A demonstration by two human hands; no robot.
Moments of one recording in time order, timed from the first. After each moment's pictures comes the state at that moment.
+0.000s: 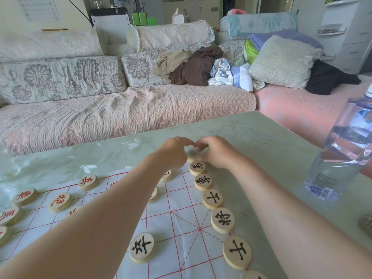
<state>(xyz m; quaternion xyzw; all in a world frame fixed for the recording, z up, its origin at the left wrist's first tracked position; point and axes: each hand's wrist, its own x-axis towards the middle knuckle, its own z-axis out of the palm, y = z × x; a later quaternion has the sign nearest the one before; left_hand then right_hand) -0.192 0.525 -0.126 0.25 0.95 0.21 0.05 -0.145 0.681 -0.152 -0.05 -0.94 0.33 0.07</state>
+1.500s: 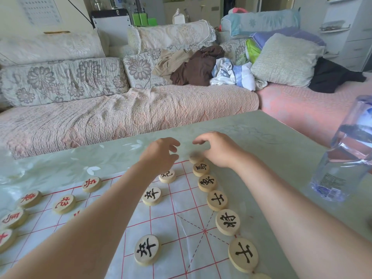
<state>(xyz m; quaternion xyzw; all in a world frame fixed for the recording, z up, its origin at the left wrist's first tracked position) -0.198 0.485 -0.132 0.21 0.94 0.26 -0.01 -0.146 0.679 -0.144 -0.02 -0.94 0.31 0.09</state>
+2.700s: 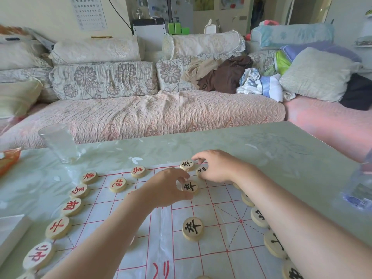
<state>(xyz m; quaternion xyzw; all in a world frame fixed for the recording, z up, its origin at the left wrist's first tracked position) -0.125 0.368 -0.139 0.21 0.93 0.27 0.11 -0.131 0.570 -0.127 0.06 -0.98 0.20 -0.02</state>
